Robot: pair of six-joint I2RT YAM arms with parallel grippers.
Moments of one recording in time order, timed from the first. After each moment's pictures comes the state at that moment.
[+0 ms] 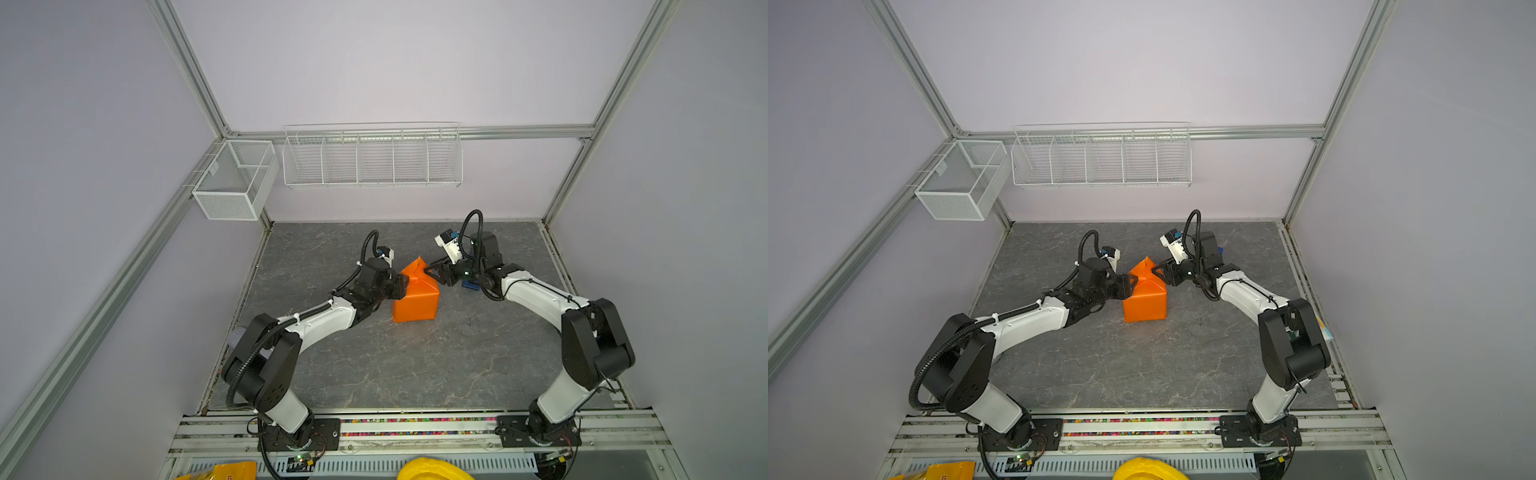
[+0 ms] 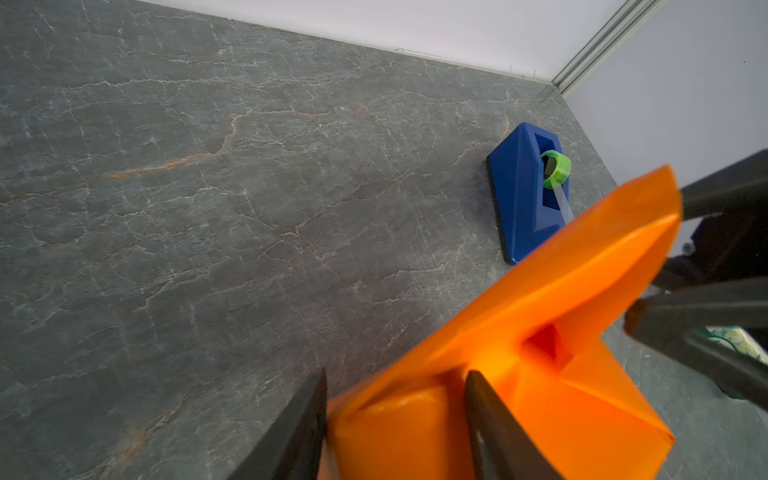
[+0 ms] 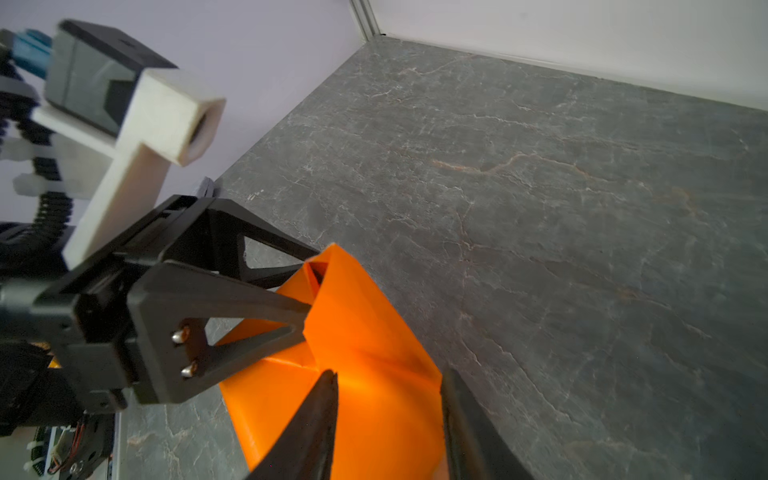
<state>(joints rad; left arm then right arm) -0.66 1.61 0.94 0.10 0.04 -0.44 0.39 1.71 1.16 -0.07 -0.67 0.02</state>
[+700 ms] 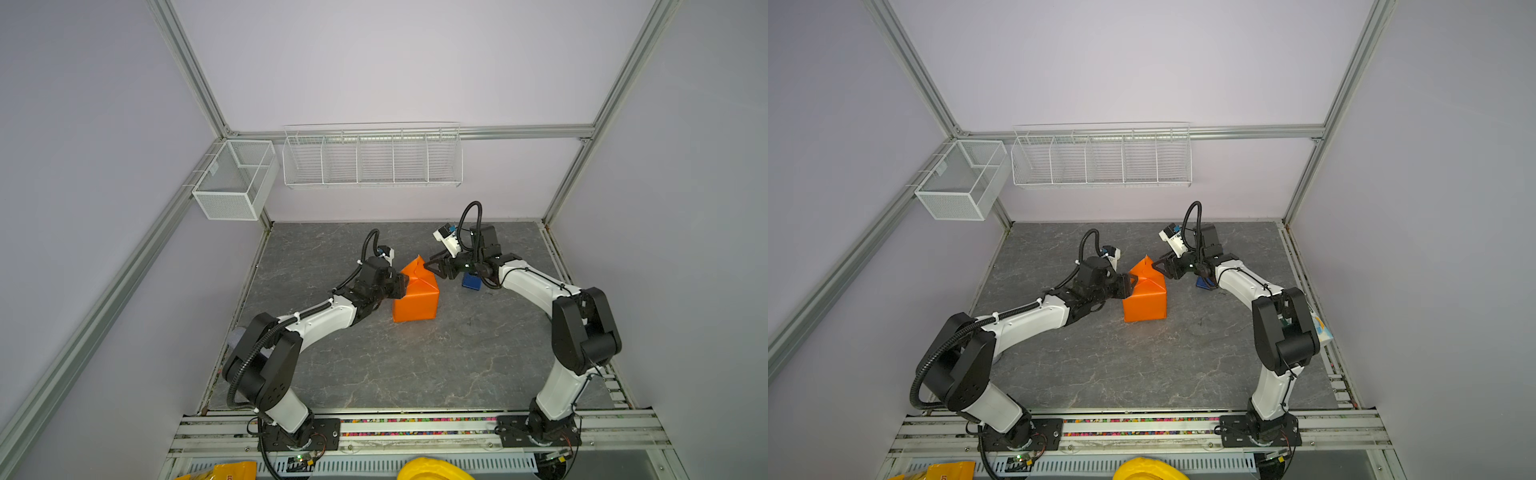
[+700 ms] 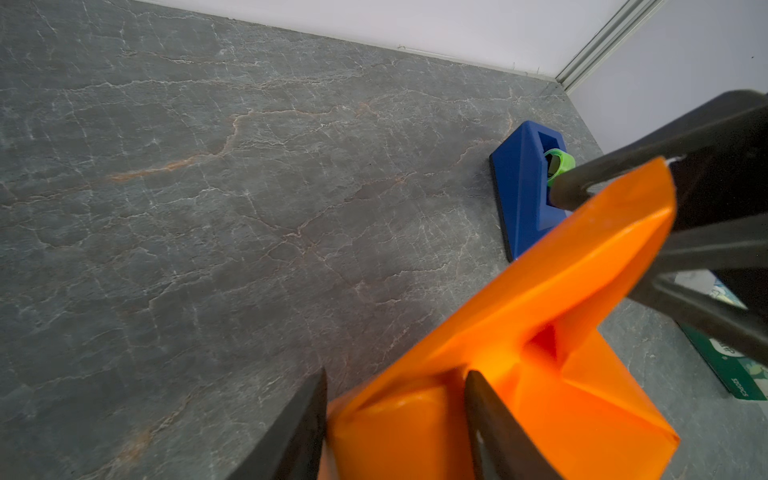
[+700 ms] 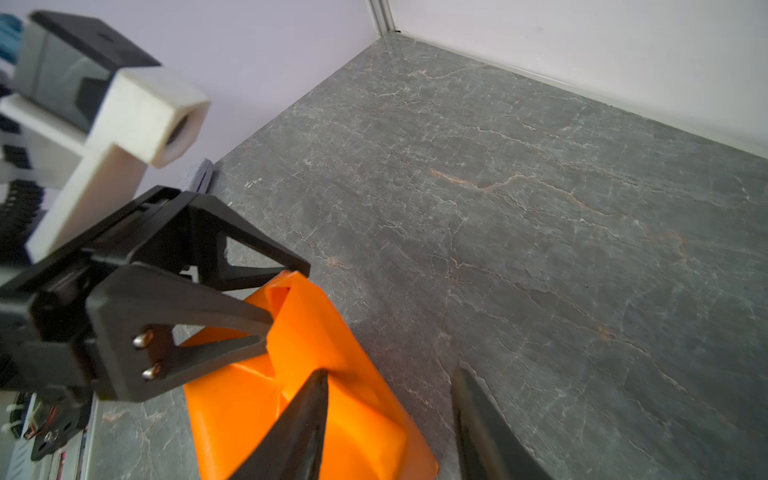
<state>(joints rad) -0.65 1.62 0.96 0.08 0.03 -0.44 0.34 1.80 1.28 -0.14 -0.75 -0.13</state>
